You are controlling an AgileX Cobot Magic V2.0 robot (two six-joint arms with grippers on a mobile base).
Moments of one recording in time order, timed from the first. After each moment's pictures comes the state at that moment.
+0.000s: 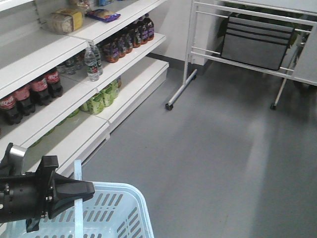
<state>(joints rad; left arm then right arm) -0.02 1.25 -0.44 -1.58 0.96 0.61 0.02 -0.01 0.03 -0.07 0.04 0.03</state>
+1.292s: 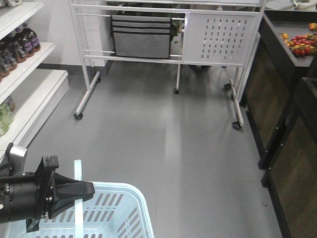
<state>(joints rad) -0.02 1.25 -0.44 -1.58 0.96 0.61 0.02 -0.01 0.03 -0.07 0.04 0.03</state>
